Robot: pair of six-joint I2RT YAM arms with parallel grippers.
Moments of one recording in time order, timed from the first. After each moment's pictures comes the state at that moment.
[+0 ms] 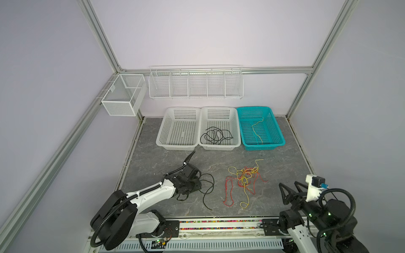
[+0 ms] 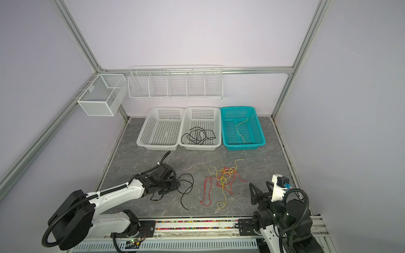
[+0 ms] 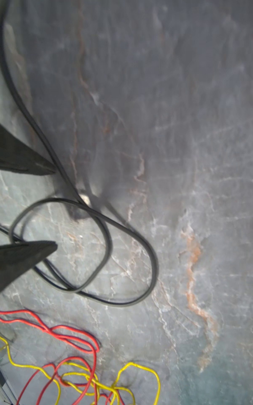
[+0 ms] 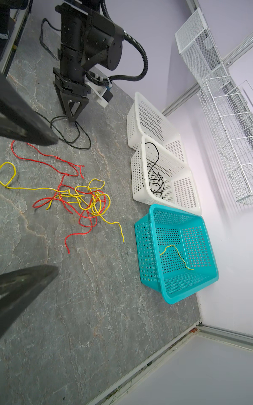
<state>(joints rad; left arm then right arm) -0.75 1.27 0.53 -0.35 0.06 -0.97 0.25 0.02 0.81 -1.09 -0.06 0.31</state>
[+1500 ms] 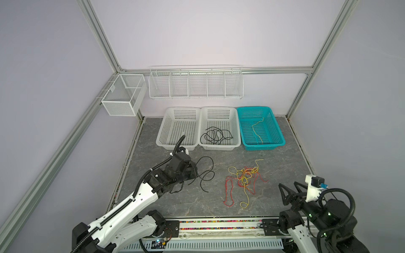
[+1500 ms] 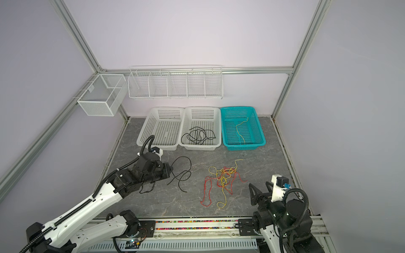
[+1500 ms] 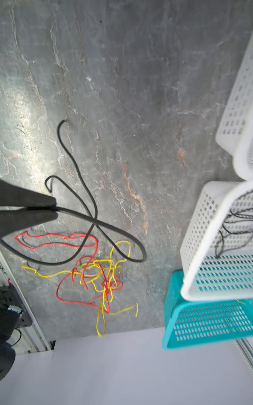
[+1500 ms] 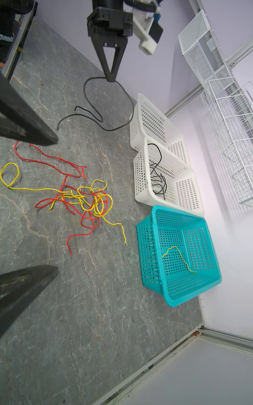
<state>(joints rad) -0.77 0.95 0.89 -0.68 -0.04 -0.81 0.26 0.02 0.81 -1.10 -0.06 0.31</state>
